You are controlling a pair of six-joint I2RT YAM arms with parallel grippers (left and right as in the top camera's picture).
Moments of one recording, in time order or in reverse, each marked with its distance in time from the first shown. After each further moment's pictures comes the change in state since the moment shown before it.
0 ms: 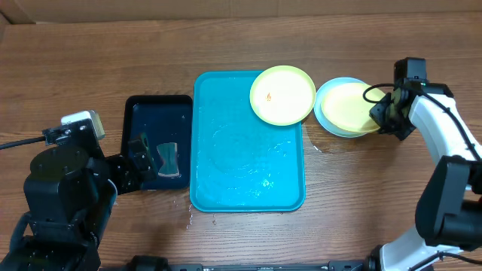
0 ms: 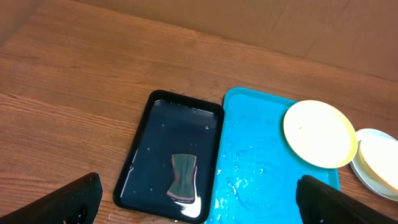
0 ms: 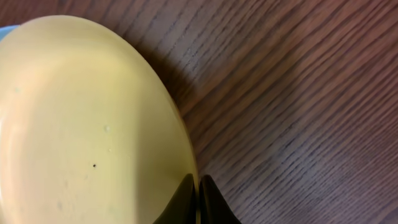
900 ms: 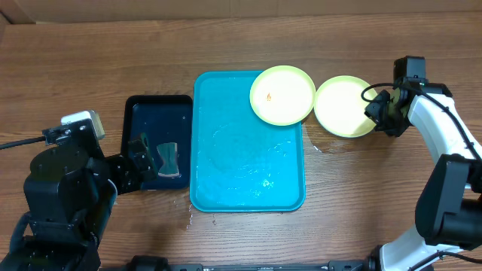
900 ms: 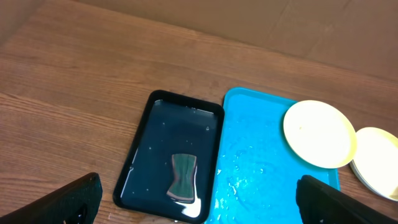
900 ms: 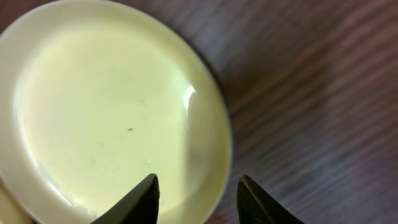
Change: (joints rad) left arm 0.000 0.000 0.000 0.000 0.000 0.000; right arm 0.003 0.003 0.000 0.050 -0.119 -0.058
